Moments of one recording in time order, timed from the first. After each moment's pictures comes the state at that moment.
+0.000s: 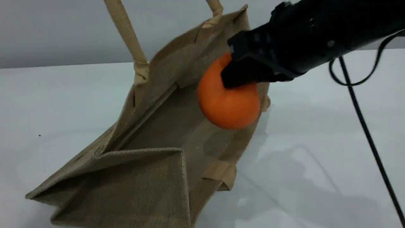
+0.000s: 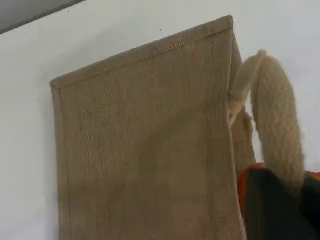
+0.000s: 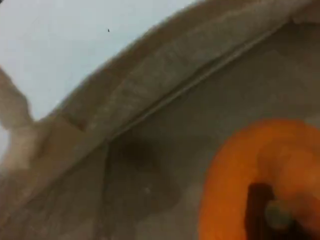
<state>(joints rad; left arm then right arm) -0.41 1.57 -1.52 -0.31 0.92 0.20 0.48 1.69 -0.80 1.75 0.39 -1.57</state>
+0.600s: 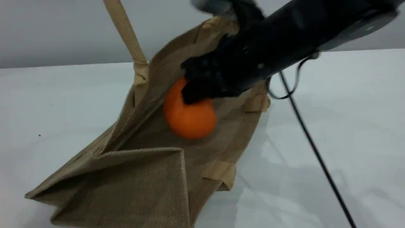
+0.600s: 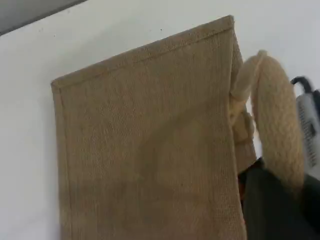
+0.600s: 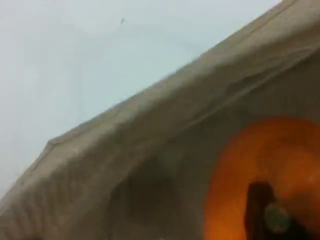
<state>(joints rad) -0.41 1.57 -1.52 -0.31 0.92 0.20 0.53 1.99 -1.05 1.74 0.46 -1.57</state>
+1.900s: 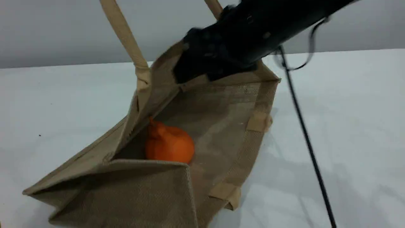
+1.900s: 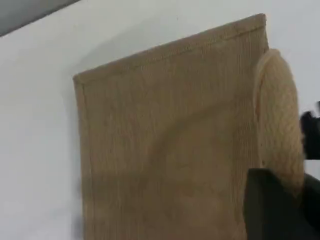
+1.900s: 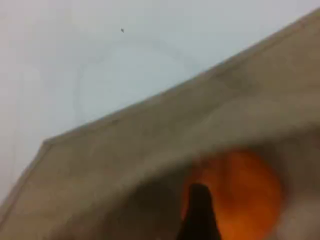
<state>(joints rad) -0.41 1.59 -1.52 -0.26 0.91 0.21 0.48 1.88 -1.08 1.36 0.45 -1.24</state>
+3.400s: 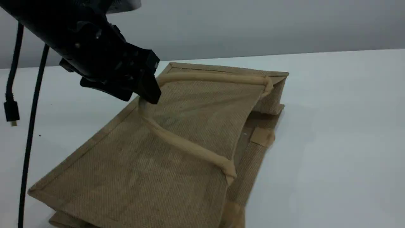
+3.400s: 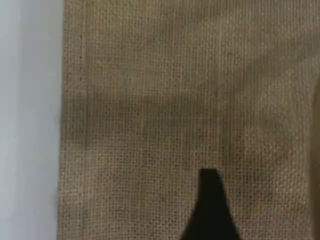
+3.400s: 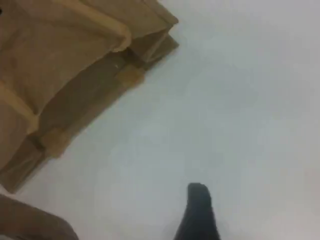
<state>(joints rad) -0.42 1.77 -1.02 -0.37 0.43 0.26 0.33 0.80 -1.07 -0.05 1.23 -0.01</state>
